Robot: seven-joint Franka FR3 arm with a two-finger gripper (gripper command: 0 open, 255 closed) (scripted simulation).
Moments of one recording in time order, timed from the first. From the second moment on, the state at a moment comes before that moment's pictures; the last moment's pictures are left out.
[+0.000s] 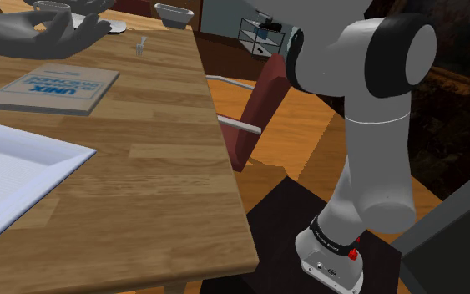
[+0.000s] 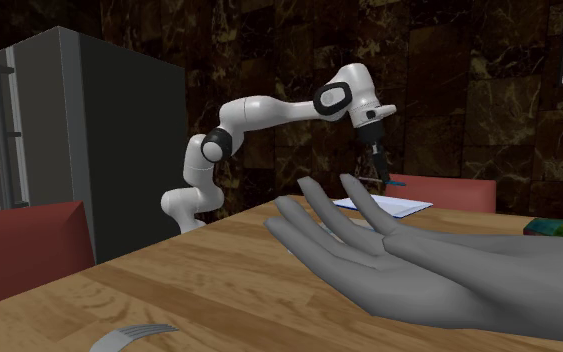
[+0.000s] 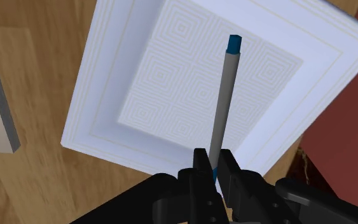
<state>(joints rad) 0.42 0.52 0.82 -1.09 -0.40 1.79 0.18</state>
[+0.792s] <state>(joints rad) 0.34 0.48 0.83 -1.32 -0.39 1.98 0.20</state>
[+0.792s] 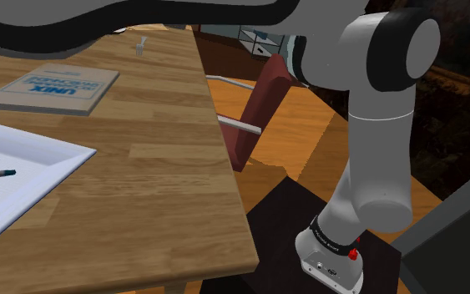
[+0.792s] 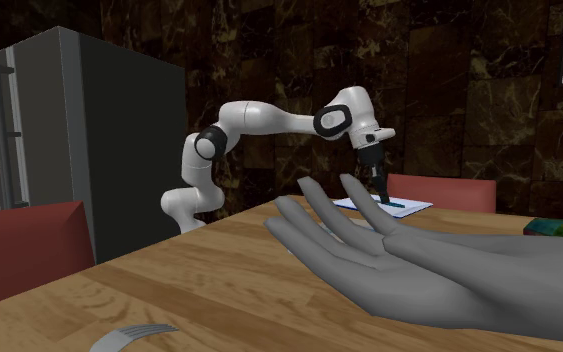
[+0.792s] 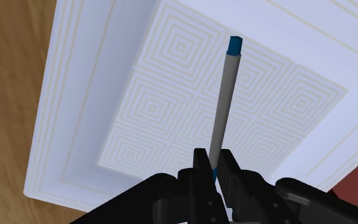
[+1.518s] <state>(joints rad) 0.34 0.48 0.82 -1.33 -0.39 1.99 0.20</state>
